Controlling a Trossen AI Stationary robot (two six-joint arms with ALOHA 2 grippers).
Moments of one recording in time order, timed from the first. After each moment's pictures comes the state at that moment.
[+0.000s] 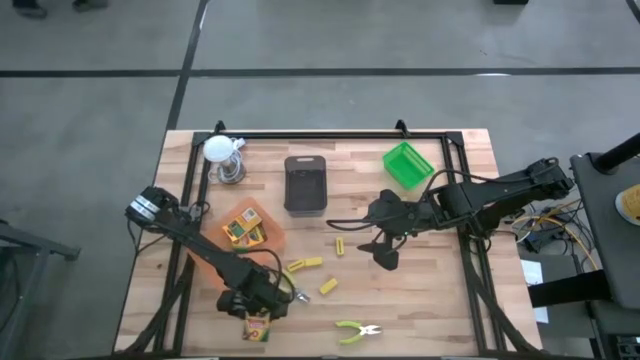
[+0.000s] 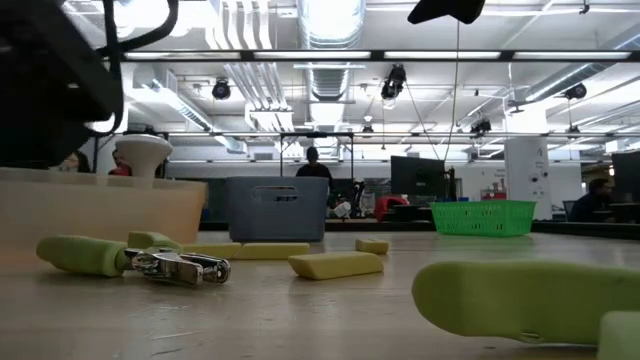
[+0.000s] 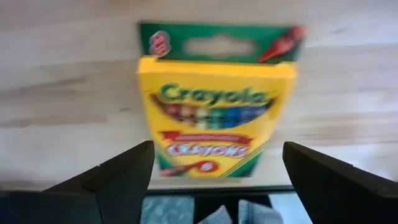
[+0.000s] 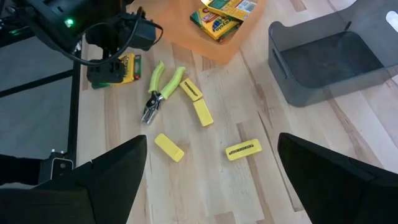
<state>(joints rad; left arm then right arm) -0.59 1.75 1.06 -0.54 0.41 -2.16 0.29 1.37 1.30 -0.72 0.18 0.52</state>
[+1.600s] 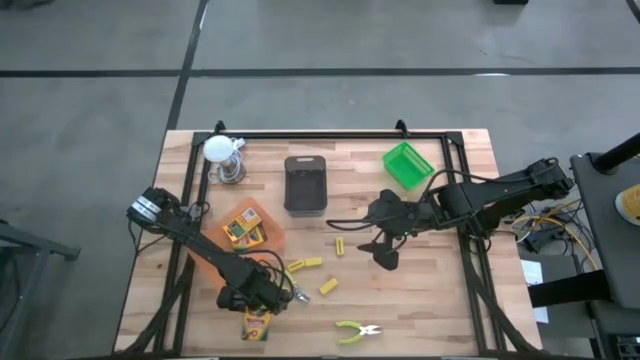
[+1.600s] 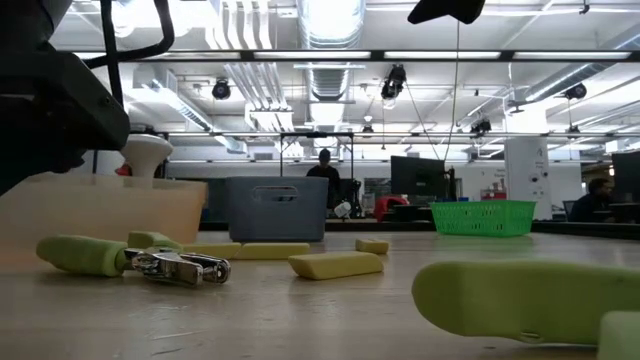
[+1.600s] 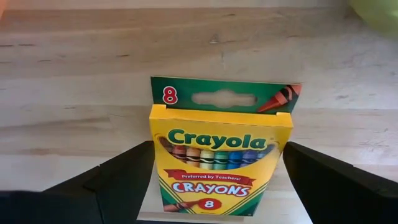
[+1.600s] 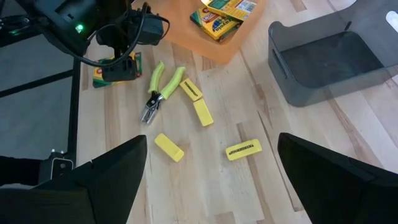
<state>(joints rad) -0.59 1.76 1.06 -0.62 0.33 -2.19 0.29 1.37 1.30 -0.72 0.18 0.52</state>
